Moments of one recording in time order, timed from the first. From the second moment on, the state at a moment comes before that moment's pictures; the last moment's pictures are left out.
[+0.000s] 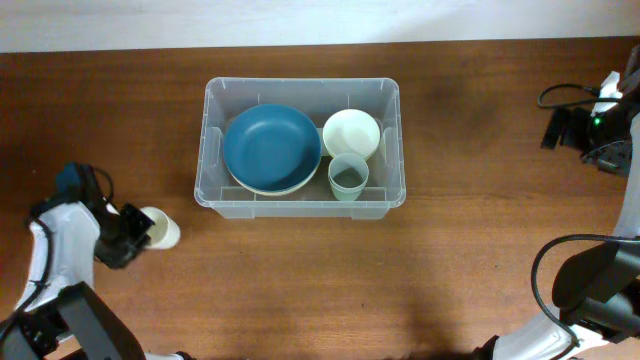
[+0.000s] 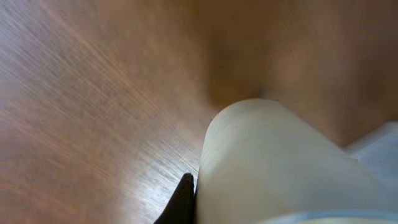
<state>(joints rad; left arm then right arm) 0.45 1.60 1.05 -0.96 0.11 -0.44 -0.44 1.87 1.91 -1.40 -0.03 0.03</state>
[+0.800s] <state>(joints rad) -0.42 1.44 1.90 -1.16 0.24 -0.23 -0.44 1.87 1.91 -1.41 -0.03 0.03</state>
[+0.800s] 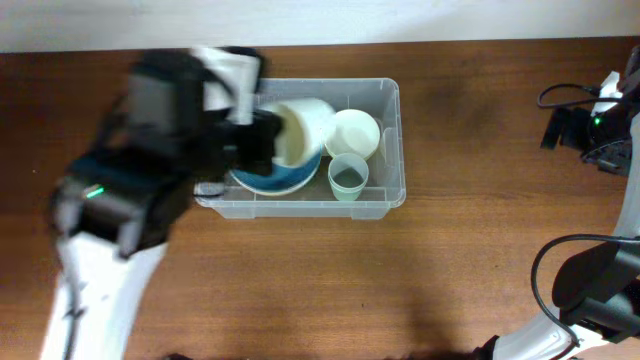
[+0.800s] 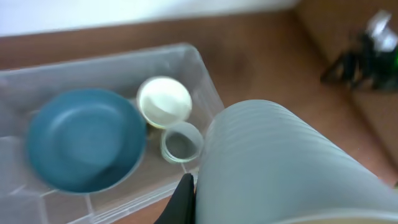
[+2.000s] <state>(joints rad) -0.57 1.99 1.89 -1.12 0.07 -0.22 -0.44 1.87 1.91 -1.41 -0.03 0.03</state>
